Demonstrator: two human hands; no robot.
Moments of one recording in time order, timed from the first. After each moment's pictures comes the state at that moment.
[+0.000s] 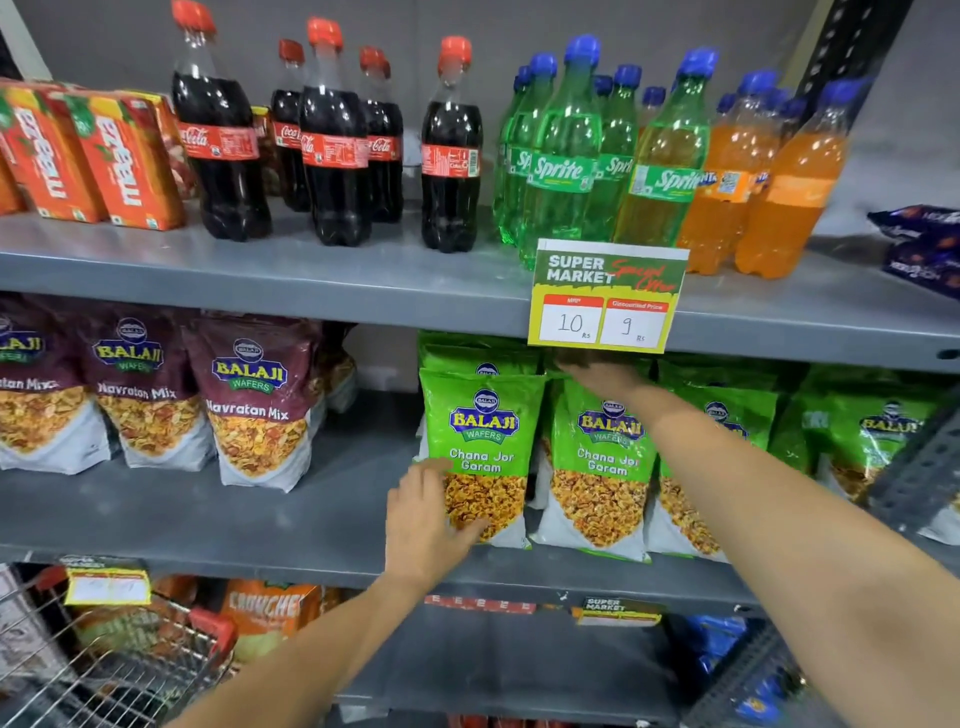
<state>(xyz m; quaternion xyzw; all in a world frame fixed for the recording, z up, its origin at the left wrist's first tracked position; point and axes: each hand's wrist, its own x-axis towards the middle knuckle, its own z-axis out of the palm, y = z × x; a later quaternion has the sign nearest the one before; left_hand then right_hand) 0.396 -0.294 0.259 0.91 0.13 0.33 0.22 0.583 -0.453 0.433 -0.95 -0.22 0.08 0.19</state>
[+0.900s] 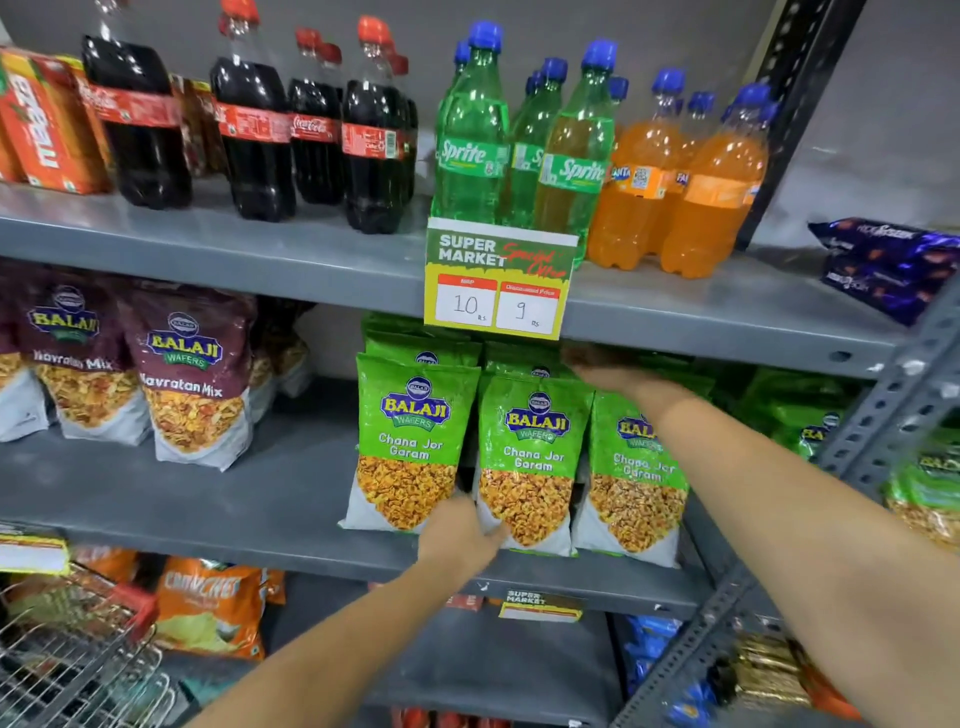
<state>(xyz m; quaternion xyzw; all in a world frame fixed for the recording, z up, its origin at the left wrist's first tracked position) 0.447 -0.413 0.266 0.92 0.24 0.05 0.31 0.637 -0.536 0.436 -0.94 -0.31 0.05 0.11</state>
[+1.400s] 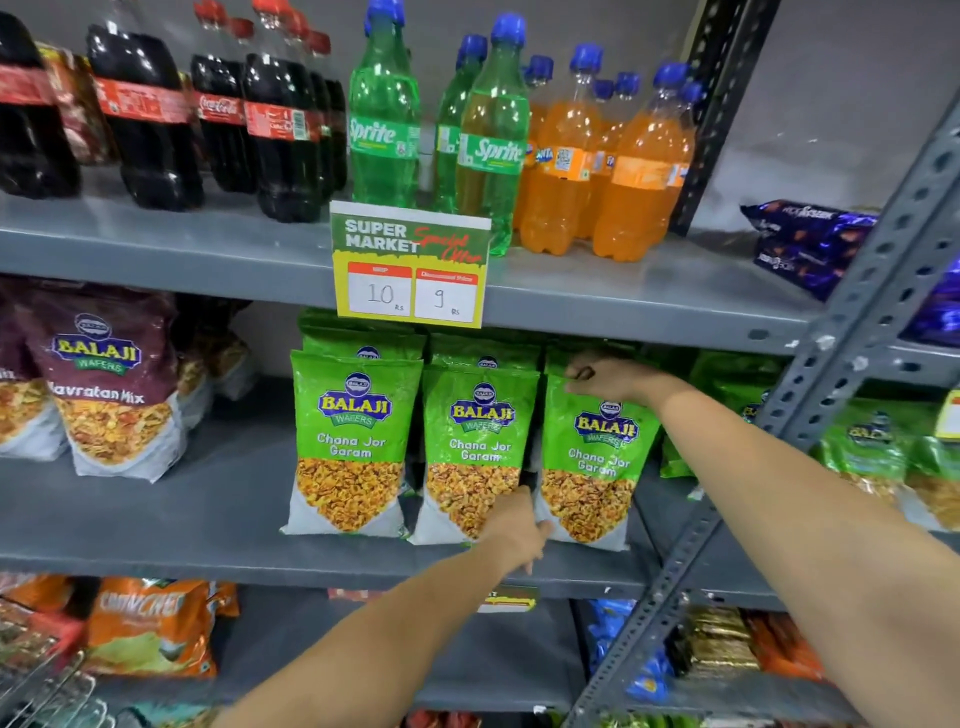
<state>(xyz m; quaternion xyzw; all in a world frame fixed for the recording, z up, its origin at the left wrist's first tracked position) 0.511 -0.512 0.272 0.91 0.13 -0.06 0.39 0.646 -0.606 0.437 -0.96 -0.25 0.08 0.10</state>
